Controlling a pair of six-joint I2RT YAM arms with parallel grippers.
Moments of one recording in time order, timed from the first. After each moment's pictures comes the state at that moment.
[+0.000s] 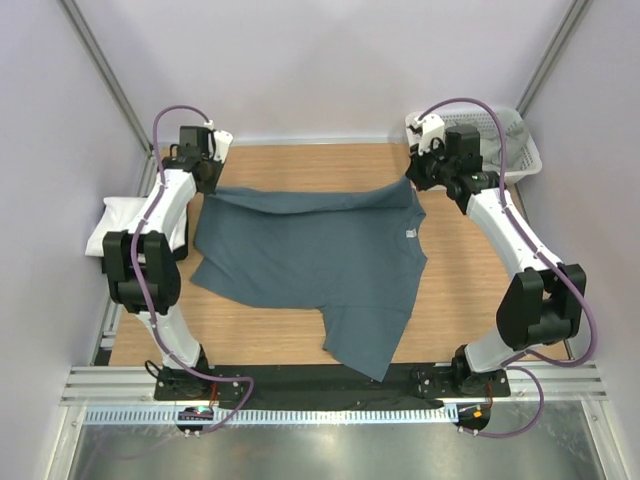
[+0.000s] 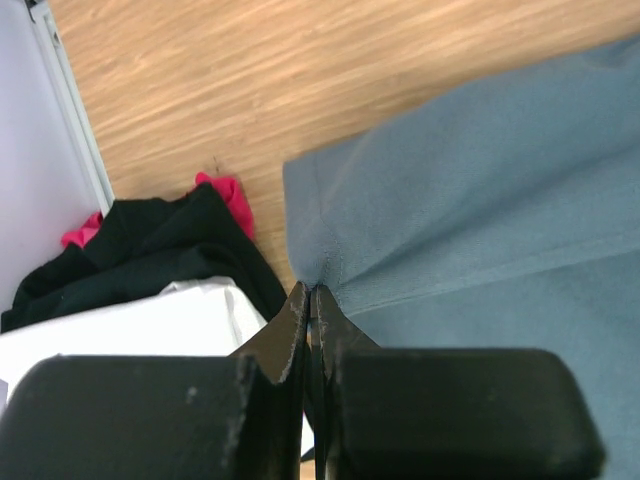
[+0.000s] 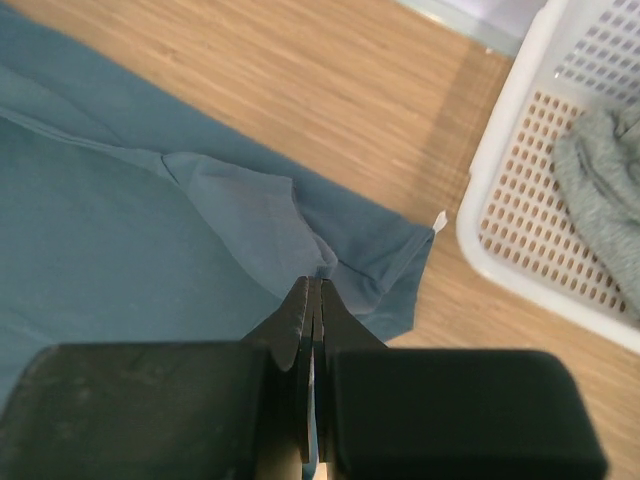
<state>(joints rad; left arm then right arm) -0.05 1.83 1.57 -0.58 -0.11 0.37 0.15 1.55 1.35 -0.31 -0.28 -0.22</state>
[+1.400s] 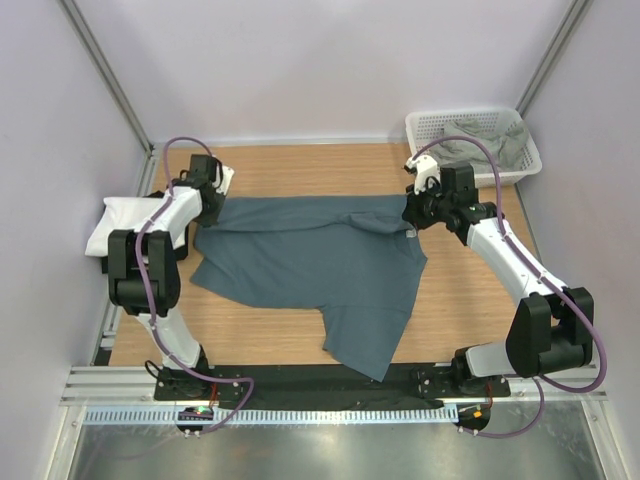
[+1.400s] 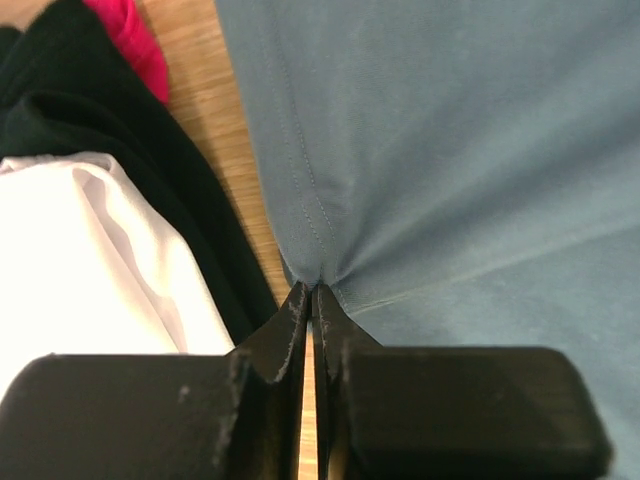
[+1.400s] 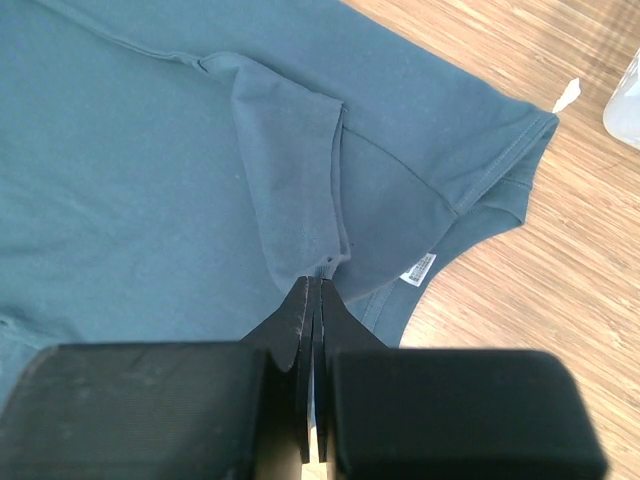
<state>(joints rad) -0.06 1.80 1.33 -0.60 -0.20 0.30 0.18 1.38 1.05 -0.37 -0.34 -0.21</state>
